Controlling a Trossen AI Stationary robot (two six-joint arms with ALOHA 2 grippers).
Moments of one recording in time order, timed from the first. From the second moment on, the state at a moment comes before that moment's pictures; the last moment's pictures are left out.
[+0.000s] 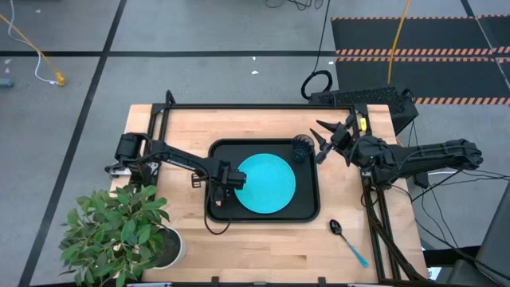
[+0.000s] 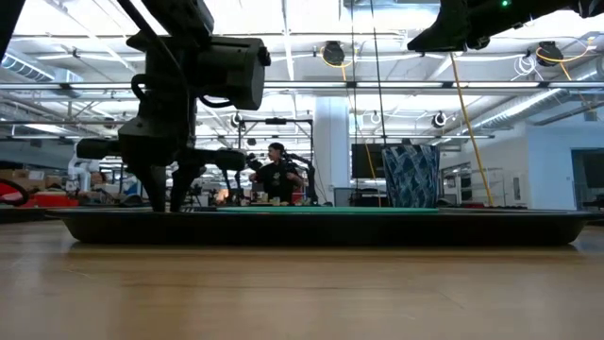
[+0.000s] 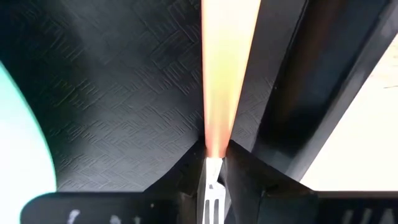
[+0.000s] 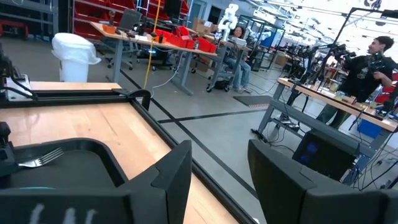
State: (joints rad) left arm -0.07 1.84 1.10 -0.92 -0.22 1.36; right arm 0.03 0.74 0.52 0.14 0.76 -0.20
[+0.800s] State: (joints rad) left arm -0.07 1.84 1.10 -0.92 -0.23 1.38; right arm 0.03 0.74 0.52 0.16 0.76 -0.22
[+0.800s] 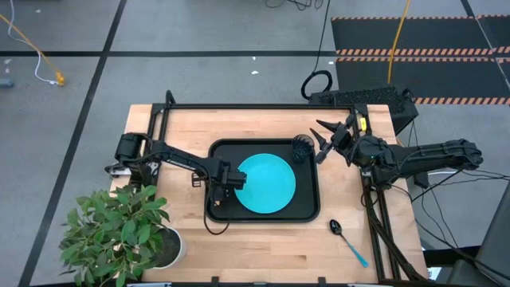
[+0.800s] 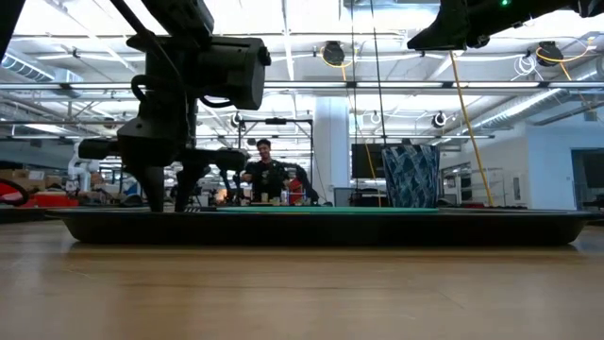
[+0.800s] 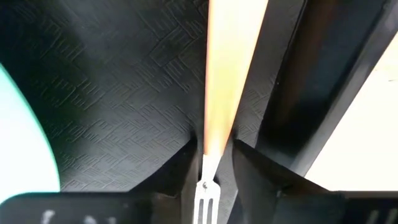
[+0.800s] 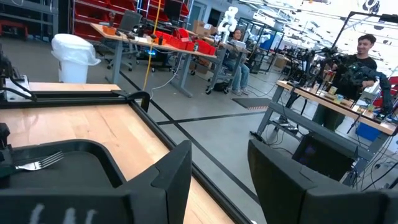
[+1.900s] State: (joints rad) left arm -0.19 1.46 1.10 -0.24 -0.63 0.53; right arm 0.03 0.75 0.52 0.16 0.65 -0.22
